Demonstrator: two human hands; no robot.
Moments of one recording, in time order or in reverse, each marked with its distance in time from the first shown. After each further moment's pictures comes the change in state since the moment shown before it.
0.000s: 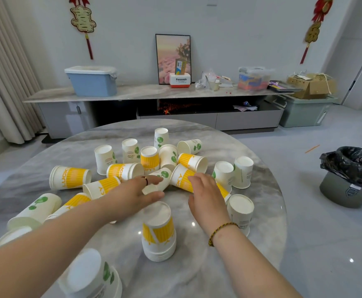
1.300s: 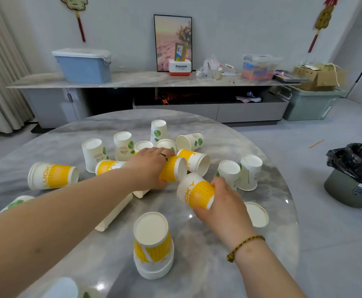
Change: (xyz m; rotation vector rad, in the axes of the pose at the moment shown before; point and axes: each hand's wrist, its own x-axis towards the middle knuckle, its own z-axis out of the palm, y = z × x) left_hand 0.109 -0.006 0.006 0.567 0.055 0.156; right_hand 0.011 0.020 -0.013 0.091 -0.199 0.319
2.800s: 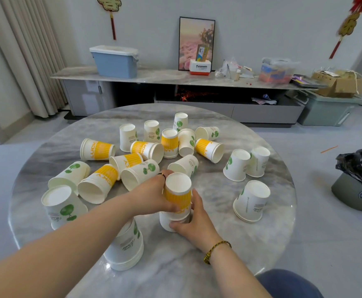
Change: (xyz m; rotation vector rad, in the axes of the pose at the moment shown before) left_hand -0.141 0.028 0.010 -0.811 -0.066 -0.228; right_hand -0.087 -0.027 0.061 0.629 -0.383 -0.069
